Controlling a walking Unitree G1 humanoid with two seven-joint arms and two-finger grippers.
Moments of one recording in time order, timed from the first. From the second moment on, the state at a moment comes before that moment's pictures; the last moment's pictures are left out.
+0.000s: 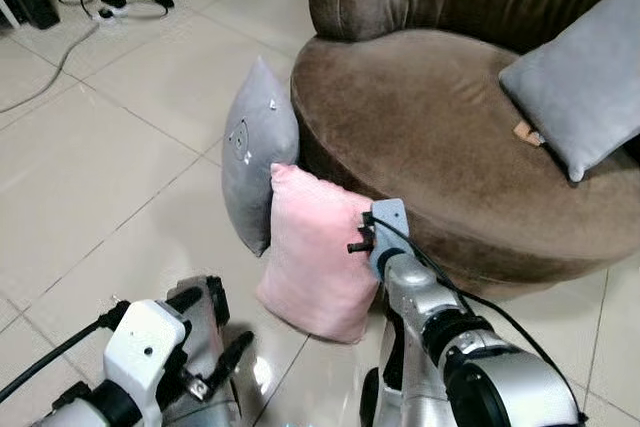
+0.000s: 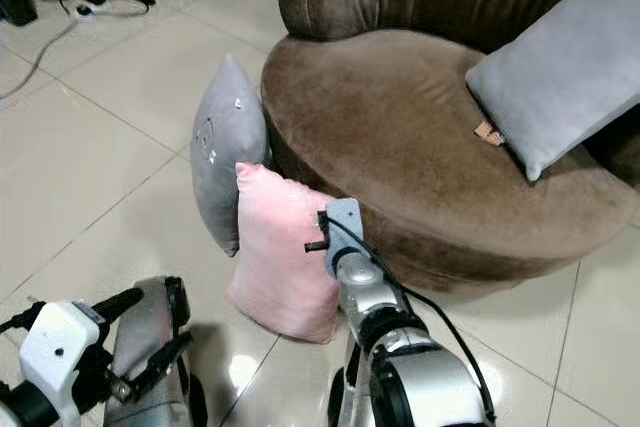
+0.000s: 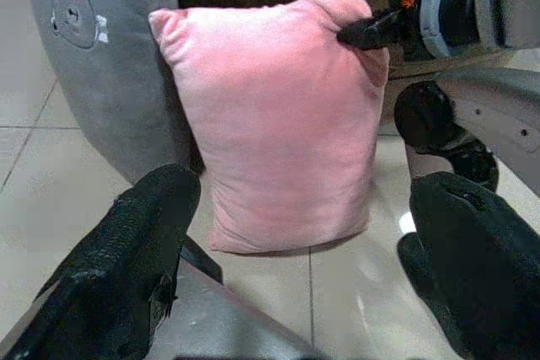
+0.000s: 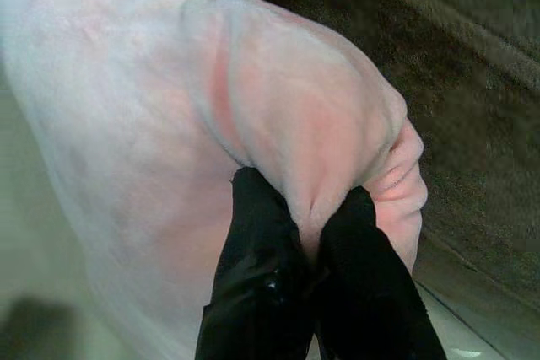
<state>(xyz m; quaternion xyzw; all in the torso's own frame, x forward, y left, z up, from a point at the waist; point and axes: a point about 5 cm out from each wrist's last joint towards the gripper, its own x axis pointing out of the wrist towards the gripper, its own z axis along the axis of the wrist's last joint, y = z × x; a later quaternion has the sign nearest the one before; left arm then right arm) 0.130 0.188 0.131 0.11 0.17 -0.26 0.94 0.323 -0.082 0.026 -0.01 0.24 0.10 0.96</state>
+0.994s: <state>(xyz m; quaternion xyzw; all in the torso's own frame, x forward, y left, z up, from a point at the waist) 0.216 0.194 0.122 0.11 0.07 -0.11 0.98 0.310 -0.167 0.119 0.15 0.02 0.24 0.96</state>
